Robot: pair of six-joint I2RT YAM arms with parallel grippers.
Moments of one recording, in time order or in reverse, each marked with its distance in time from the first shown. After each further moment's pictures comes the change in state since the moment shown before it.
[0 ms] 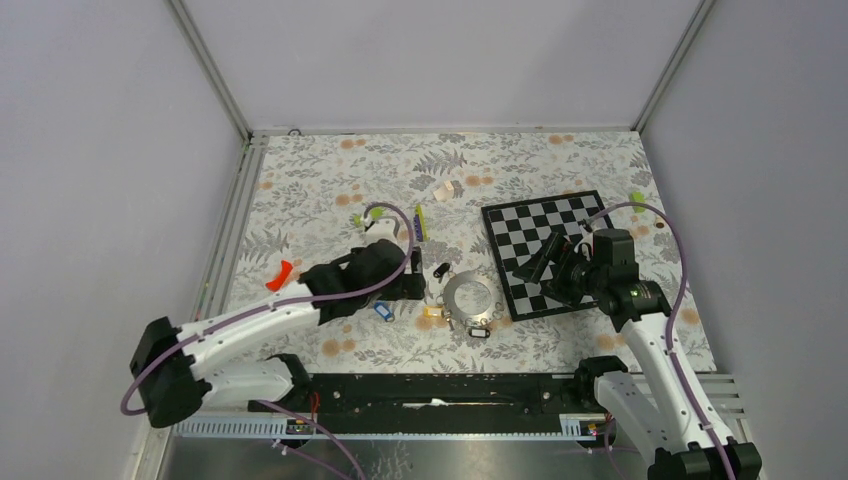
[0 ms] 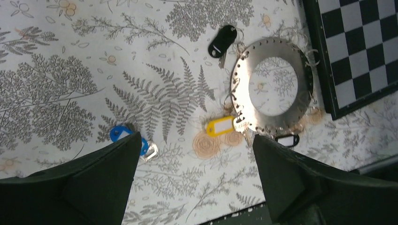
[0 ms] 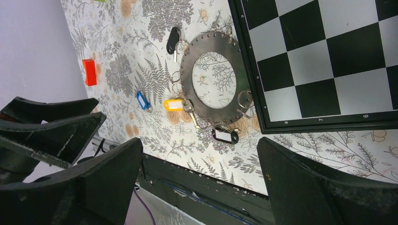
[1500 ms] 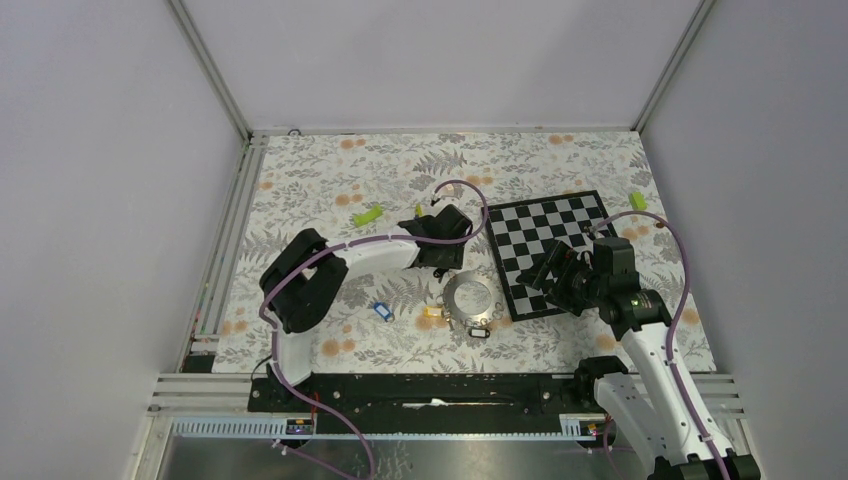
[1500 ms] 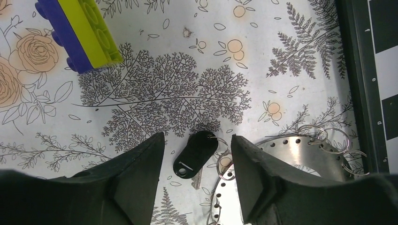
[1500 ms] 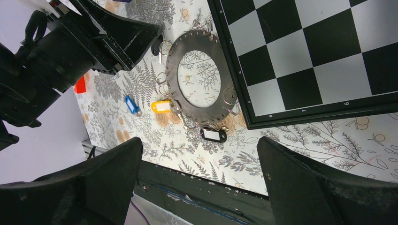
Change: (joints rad) left arm 0.087 0.821 0.463 0.168 0.031 0.149; right arm 0.000 -0.060 -0.048 -0.026 0.055 0.019
